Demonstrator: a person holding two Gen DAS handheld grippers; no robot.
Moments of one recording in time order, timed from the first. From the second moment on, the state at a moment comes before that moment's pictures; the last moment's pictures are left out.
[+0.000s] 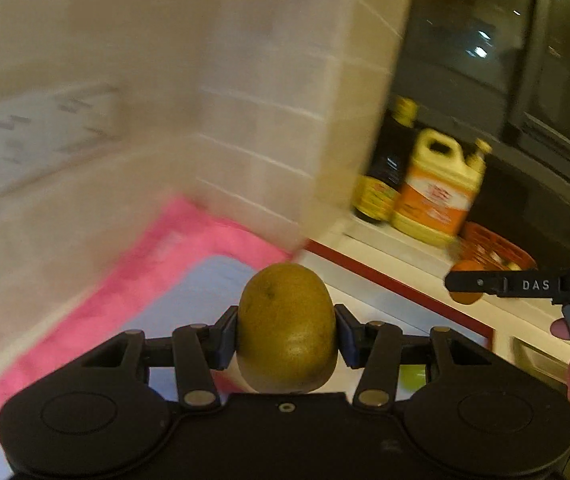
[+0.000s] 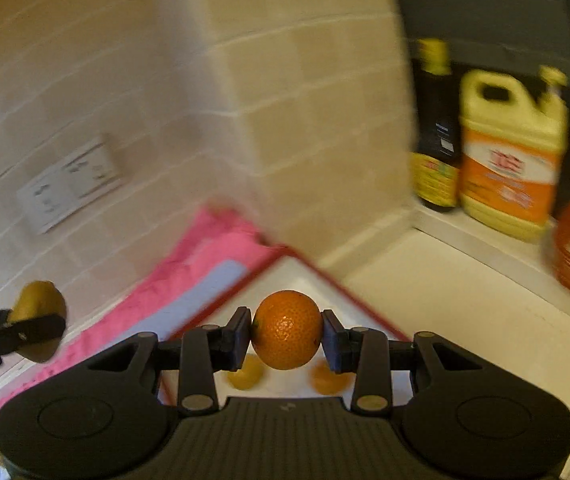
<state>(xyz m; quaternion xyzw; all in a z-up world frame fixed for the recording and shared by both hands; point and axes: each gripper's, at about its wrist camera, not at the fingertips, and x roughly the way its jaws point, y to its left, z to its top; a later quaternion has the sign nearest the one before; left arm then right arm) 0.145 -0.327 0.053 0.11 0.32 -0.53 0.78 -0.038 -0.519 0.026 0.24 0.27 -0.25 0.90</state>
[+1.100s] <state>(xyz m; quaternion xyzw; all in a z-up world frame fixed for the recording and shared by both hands) 0.187 -0.502 -0.068 0.18 0.40 -0.54 0.71 0.050 -0.484 -0.083 0.19 0.42 -0.18 0.87</state>
